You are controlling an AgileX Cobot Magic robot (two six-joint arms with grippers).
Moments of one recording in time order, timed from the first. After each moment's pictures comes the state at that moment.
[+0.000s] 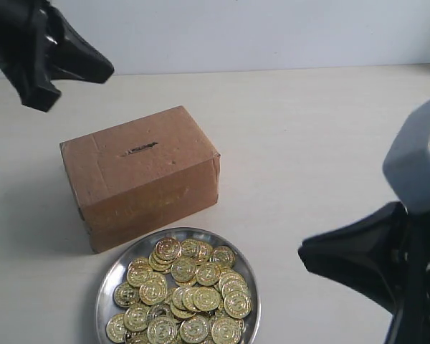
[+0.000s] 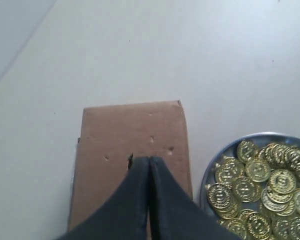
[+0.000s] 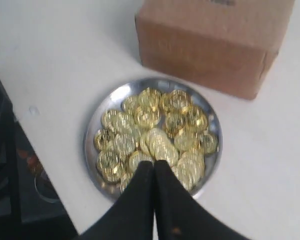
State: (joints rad) left arm -0.34 1.37 -1.16 -0.64 0.87 1.18; right arm 0.88 0.79 -0.55 0.05 0.53 0.08
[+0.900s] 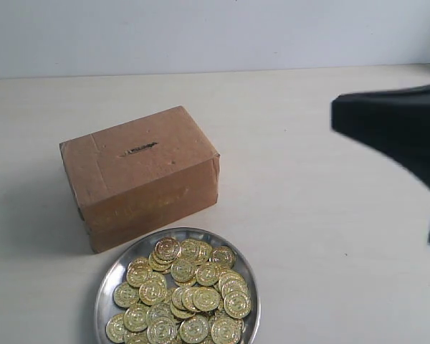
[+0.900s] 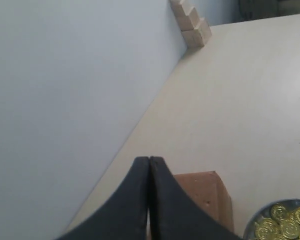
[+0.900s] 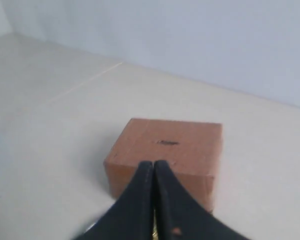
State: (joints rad) left arm -0.30 0.81 -1.16 -0.62 0.90 1.10; right arm 0.71 0.65 -0.55 0.07 0.25 0.08
